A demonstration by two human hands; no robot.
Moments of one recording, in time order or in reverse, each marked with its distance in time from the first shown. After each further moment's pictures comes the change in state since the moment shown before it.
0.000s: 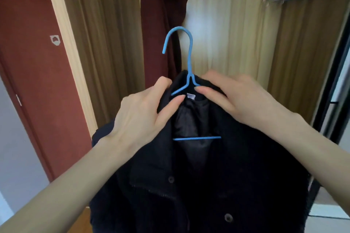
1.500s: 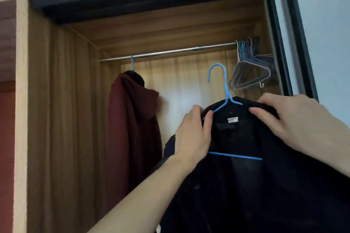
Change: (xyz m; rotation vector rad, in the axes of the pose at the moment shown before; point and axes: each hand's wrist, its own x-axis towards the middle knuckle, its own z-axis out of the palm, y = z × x) left_hand 0.238 0.092 0.165 -0.217 0.099 -0.109; right_hand 0.006 0.154 -0.164 -0.503 0.225 0.428
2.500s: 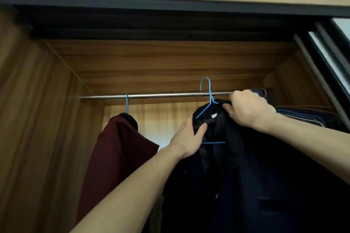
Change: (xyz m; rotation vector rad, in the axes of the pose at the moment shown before) left_hand 0.245 -0.150 0.020 -0.264 -0.285 0.063; right_hand 0.272 -0.067 0.124 -0.244 0.093 0.180
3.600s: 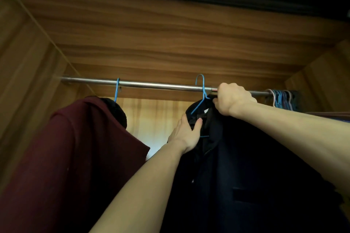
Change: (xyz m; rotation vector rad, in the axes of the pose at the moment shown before) left_hand 0.105 -0.074 0.048 0.031 0.181 -0.157; right_hand 0.093 -0.030 0.085 0.102 -0.069 0.050
